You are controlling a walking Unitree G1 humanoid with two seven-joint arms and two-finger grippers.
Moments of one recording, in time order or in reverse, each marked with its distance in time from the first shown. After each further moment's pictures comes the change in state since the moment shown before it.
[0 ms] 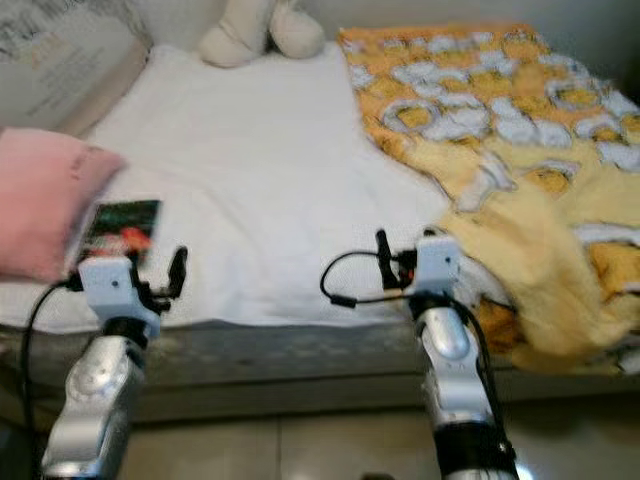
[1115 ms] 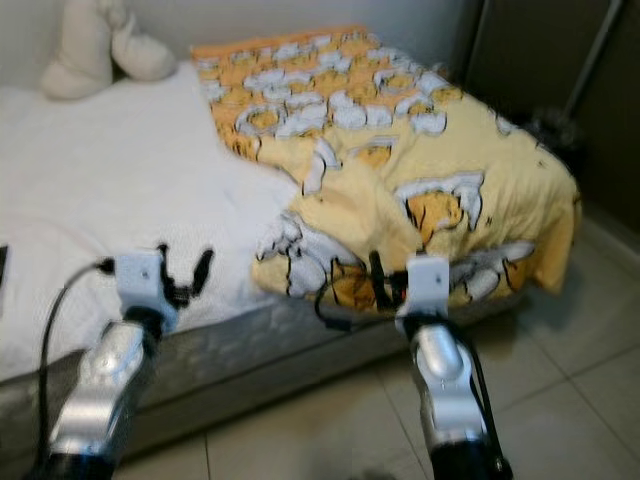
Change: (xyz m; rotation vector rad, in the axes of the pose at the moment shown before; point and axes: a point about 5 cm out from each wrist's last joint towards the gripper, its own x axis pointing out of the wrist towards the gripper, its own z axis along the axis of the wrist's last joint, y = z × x) left arm 0.017 0.001 0.001 0.113 0.036 -0.114; right arm -0.004 0.019 -0.006 -0.004 0.007 0.055
